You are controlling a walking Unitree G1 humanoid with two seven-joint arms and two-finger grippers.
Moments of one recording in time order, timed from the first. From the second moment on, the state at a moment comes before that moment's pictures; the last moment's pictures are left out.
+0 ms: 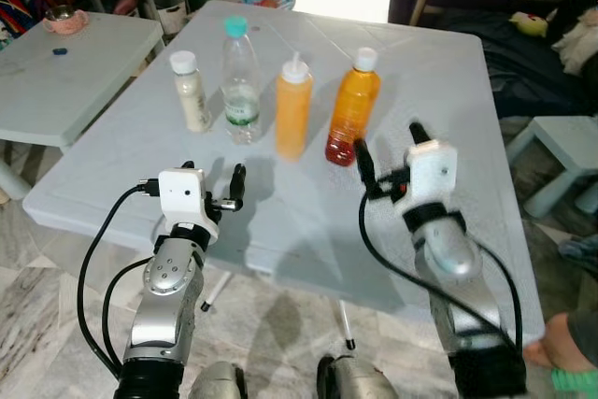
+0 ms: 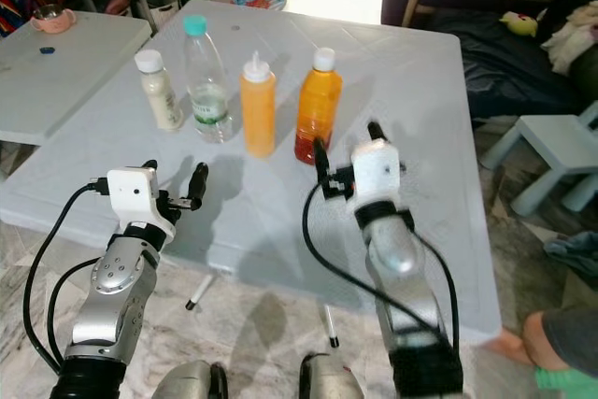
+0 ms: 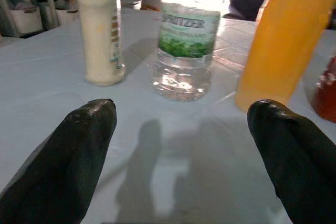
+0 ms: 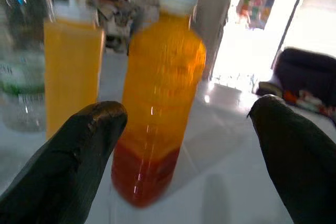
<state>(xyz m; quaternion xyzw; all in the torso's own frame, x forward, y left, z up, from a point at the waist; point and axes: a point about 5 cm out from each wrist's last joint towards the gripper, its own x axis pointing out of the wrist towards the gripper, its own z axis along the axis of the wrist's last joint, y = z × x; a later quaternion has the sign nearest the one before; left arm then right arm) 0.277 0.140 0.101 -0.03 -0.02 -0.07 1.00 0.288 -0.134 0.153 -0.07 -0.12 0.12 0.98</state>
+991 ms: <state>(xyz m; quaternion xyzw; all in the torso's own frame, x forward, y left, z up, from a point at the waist) 0.276 0.138 0.100 -0.01 -0.01 -0.07 1.00 0.329 -0.135 0.213 -0.09 -0.21 0.18 0.96</state>
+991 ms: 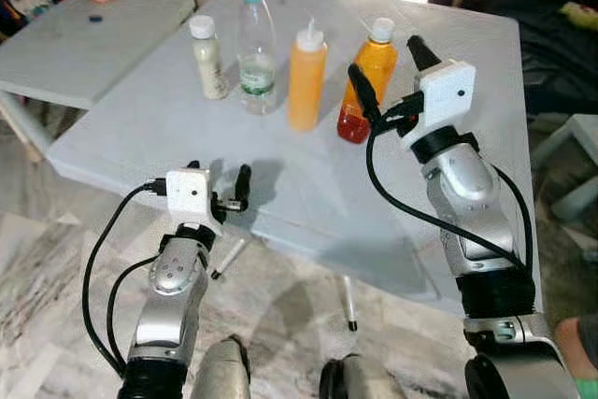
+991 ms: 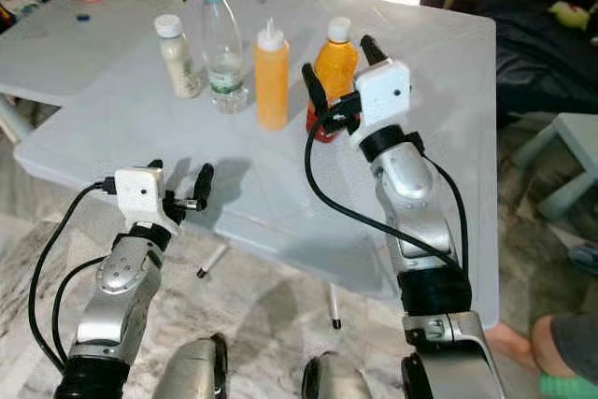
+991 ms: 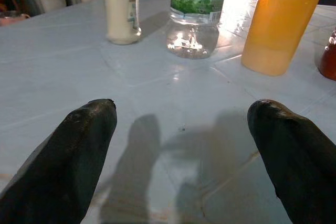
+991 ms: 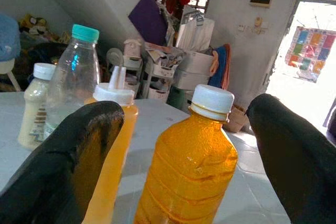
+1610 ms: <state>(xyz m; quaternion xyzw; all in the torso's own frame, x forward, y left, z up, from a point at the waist) 0.275 0.140 0.102 -0.01 -0.01 -0.07 1.00 0.350 -0.145 0.230 -0.10 -0.23 0.17 0.95</state>
